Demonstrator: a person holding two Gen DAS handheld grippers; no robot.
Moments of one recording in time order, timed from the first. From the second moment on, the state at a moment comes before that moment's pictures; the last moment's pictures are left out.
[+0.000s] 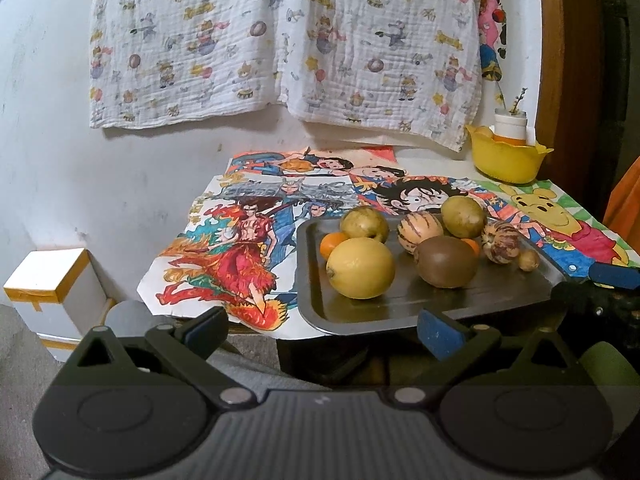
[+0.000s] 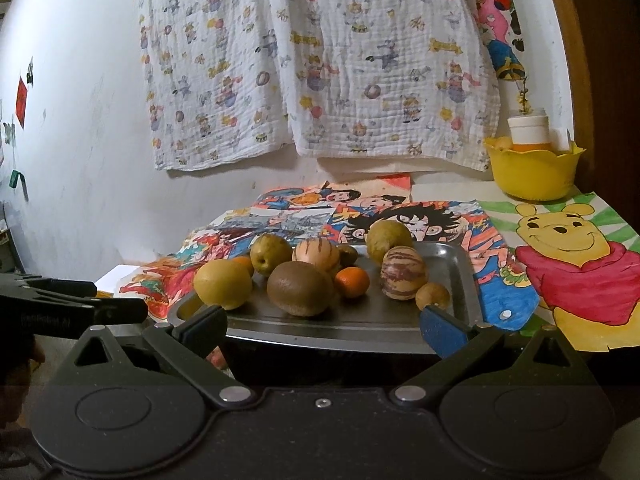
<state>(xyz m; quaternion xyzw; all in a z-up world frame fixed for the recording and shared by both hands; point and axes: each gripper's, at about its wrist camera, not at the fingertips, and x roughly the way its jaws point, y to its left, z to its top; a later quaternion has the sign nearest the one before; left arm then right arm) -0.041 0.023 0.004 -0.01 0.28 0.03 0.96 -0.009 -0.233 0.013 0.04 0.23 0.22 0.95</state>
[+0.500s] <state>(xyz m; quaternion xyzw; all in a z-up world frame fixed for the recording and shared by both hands) -0.041 0.023 0.004 -0.01 0.28 0.03 0.96 -0.008 -0.233 0.009 0.03 0.24 0.22 0.95</state>
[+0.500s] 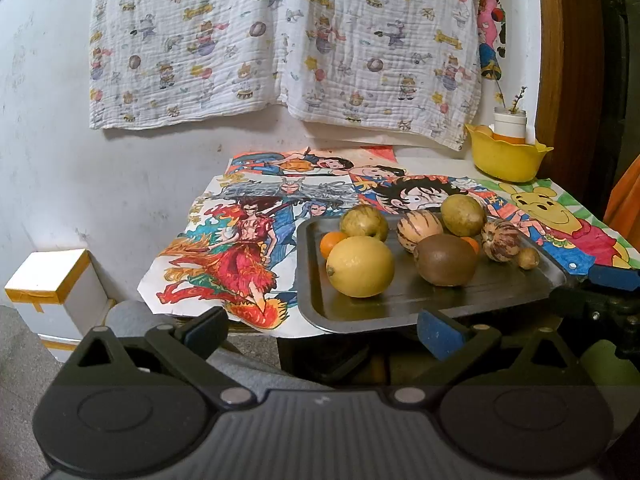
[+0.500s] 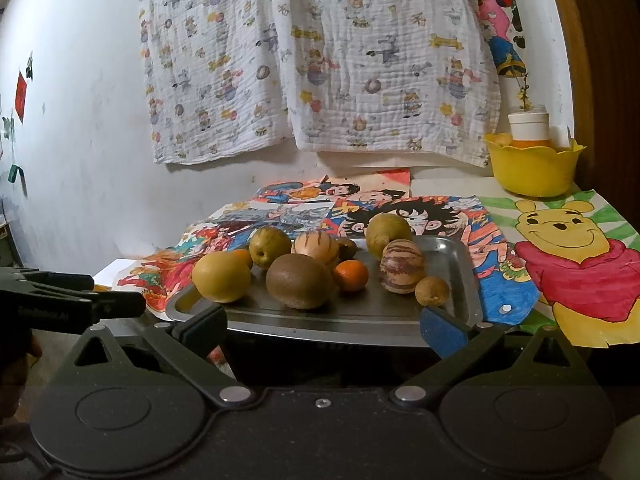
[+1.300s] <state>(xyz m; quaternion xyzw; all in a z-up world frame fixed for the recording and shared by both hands) -0.041 0.023 0.003 -0.01 0.28 0.03 0.96 -0.008 -0.231 0.008 0.02 0.24 0.23 0.94</state>
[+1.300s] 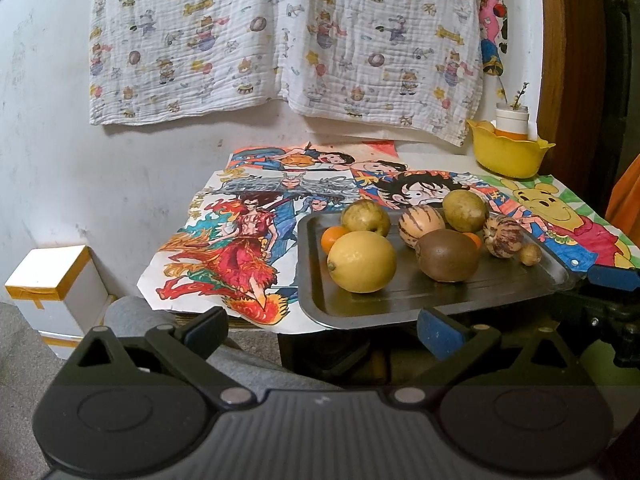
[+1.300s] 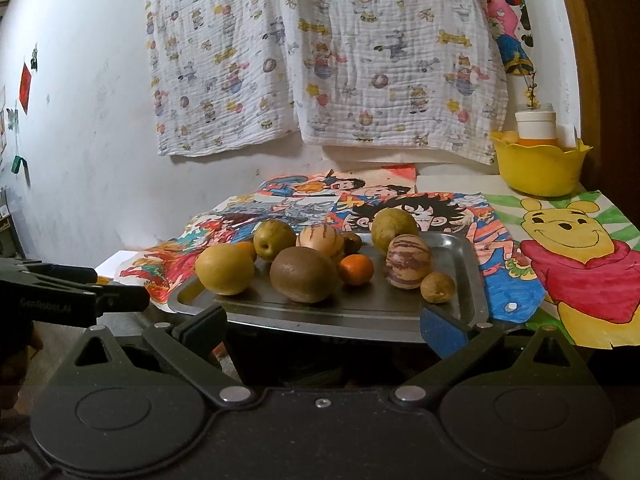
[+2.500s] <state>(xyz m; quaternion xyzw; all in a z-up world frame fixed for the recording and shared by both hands) -0.040 0.025 0.003 -0.01 0.29 0.03 0.96 -0.006 -0.229 0.009 0.02 0.24 0.23 0.94</state>
